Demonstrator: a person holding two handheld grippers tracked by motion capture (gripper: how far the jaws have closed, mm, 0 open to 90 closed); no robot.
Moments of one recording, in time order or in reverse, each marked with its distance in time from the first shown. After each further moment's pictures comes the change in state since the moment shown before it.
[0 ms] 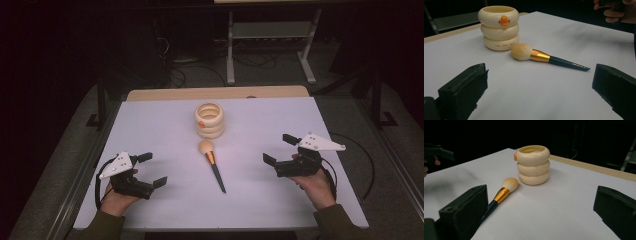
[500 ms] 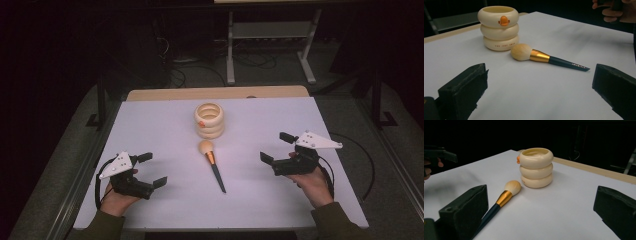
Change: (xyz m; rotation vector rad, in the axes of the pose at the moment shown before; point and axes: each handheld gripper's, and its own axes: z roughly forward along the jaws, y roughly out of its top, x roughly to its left) left arm 0.000 0.000 0.000 0.004 -0.001 -0.003; right arm 0.002 0.005 0.006 -0.008 0.019 -0.003
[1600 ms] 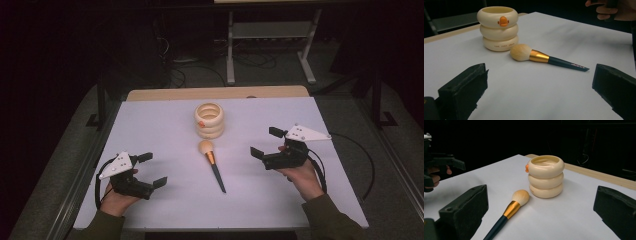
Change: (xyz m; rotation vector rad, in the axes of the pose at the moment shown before) left arm 0.000 0.000 0.000 -0.004 -0.005 0.002; right arm 0.007 0.014 0.023 -0.012 0.059 0.000
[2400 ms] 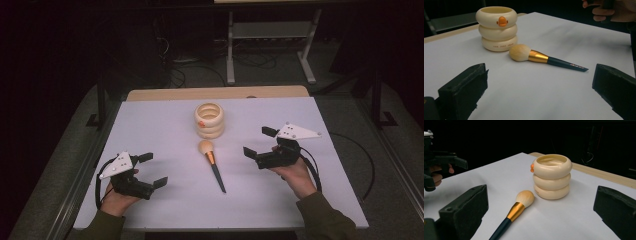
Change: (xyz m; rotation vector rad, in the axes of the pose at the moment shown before) left arm 0.000 0.000 0.001 0.000 -0.006 -0.001; right arm 0.006 0.002 0.015 0.022 0.022 -0.007
